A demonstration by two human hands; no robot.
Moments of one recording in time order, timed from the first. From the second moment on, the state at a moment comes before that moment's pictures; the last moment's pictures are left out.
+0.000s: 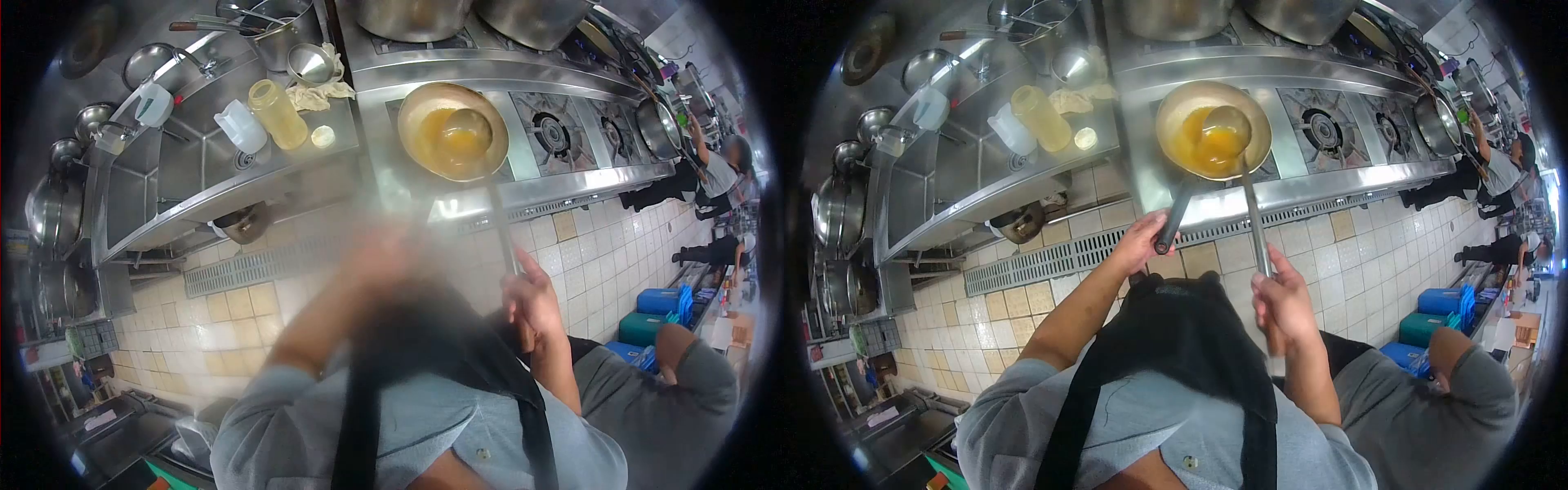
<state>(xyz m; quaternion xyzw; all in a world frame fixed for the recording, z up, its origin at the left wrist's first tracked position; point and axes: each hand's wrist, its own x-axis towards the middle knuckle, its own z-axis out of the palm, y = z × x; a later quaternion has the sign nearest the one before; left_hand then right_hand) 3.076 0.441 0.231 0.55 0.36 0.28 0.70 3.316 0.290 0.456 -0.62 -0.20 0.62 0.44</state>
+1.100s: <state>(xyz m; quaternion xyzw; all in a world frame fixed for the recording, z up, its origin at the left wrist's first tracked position) 2.795 0.271 0.059 0.18 0.74 0.10 0.64 3.312 0.310 0.449 -0.55 -0.11 0.67 0.48</state>
